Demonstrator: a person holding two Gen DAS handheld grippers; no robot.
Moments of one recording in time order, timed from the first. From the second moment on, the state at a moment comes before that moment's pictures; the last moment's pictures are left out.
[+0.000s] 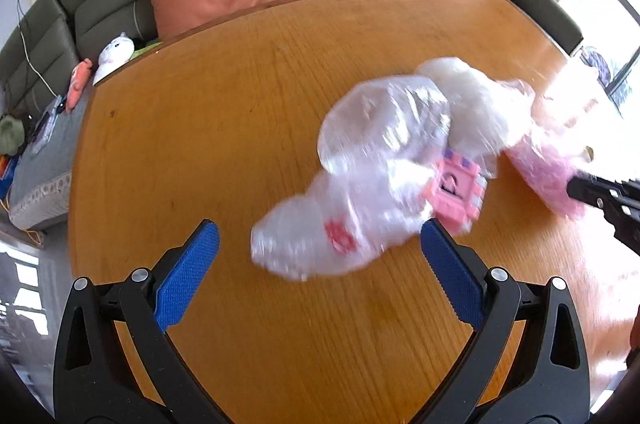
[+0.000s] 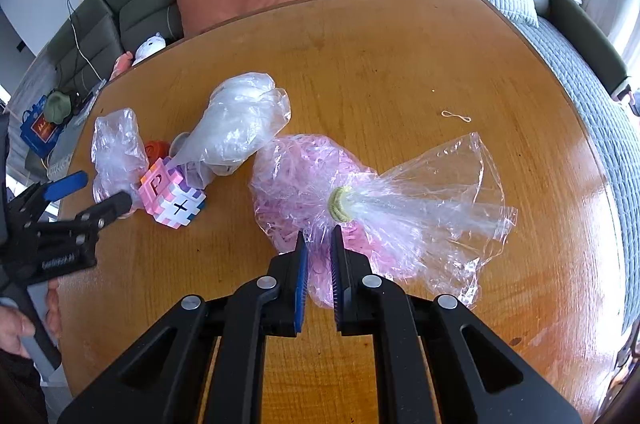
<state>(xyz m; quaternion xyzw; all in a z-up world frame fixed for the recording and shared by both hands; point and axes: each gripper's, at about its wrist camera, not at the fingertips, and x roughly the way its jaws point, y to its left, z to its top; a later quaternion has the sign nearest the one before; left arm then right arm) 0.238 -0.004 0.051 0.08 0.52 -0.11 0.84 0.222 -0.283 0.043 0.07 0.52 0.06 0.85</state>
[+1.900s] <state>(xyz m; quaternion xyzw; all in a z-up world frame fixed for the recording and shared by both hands) -0.021 0.230 0.080 -0.15 0.47 0.07 0.87 0.052 0.024 0.086 -0.11 0.50 0.33 0.79</state>
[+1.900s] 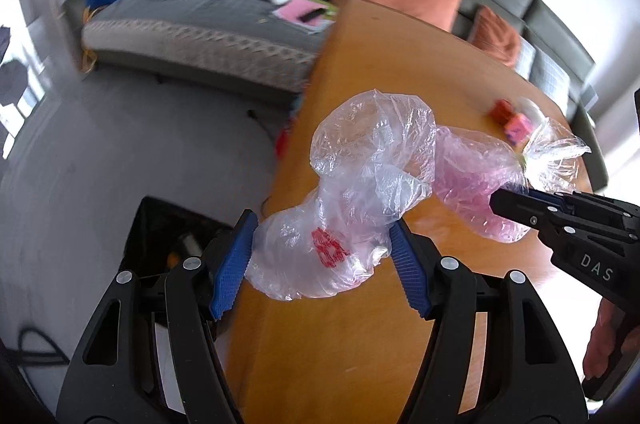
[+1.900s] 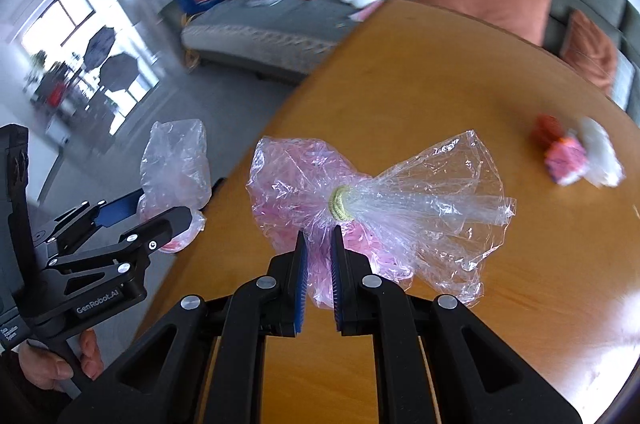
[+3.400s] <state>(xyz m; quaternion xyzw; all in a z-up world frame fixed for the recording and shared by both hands) -0.145 0.455 0.027 -0.25 0.50 0.32 0.77 -0.024 0.289 0.049 -0.21 0.54 0.45 0.68</state>
